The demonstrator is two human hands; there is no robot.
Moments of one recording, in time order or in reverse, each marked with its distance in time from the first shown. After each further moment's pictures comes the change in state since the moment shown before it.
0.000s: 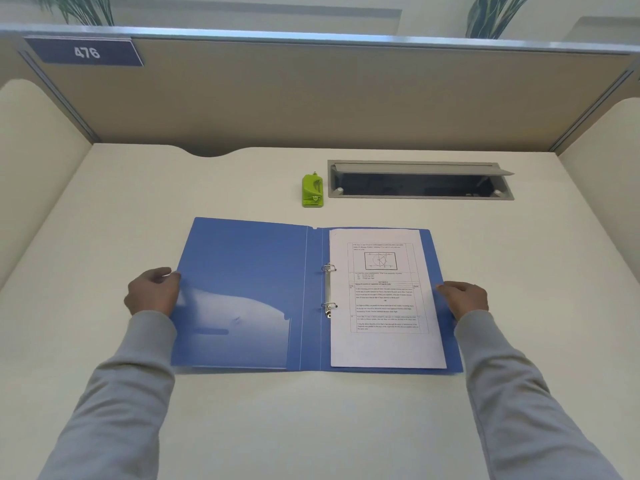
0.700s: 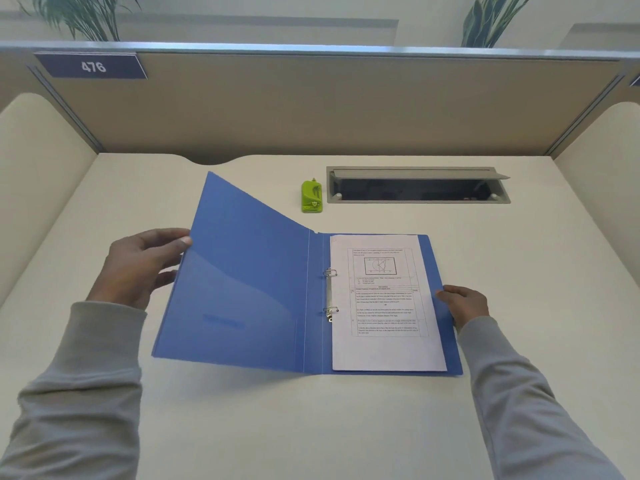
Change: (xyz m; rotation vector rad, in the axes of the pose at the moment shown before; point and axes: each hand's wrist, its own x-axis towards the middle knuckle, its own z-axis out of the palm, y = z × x) left_hand -0.053 0.083 -0.060 -0.404 -0.450 0.233; right_hand 0.011 0.013 -0.006 0.111 -0.060 -0.003
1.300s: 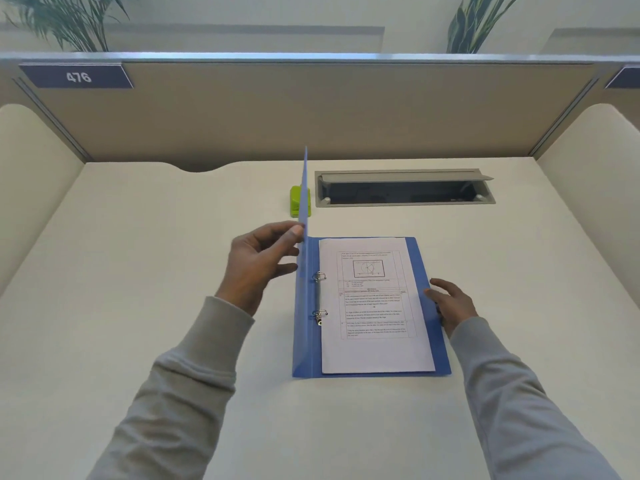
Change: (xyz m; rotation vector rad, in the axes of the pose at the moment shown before) left_hand -0.047 0.010 0.155 -0.194 -0.294 0.117; right_hand 0.001 0.005 -0.006 0.081 -0.105 -0.012
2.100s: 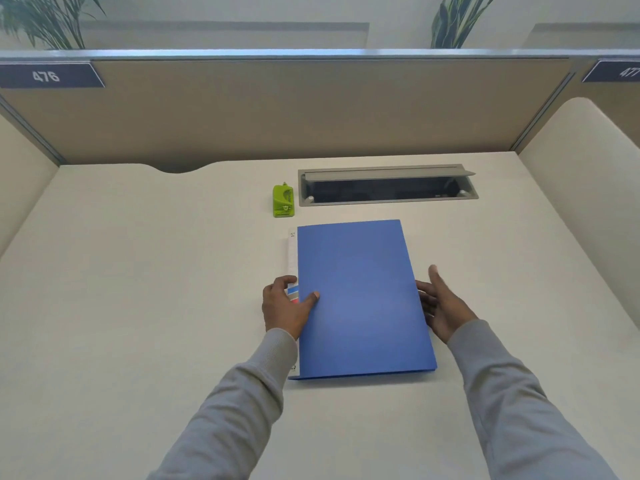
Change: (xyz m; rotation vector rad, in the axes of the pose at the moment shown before) left_hand 0.013 -0.144 0.048 0.579 0.257 -0.178; right_hand -0.019 -0.014 -0.024 0.248 -0.333 0.138
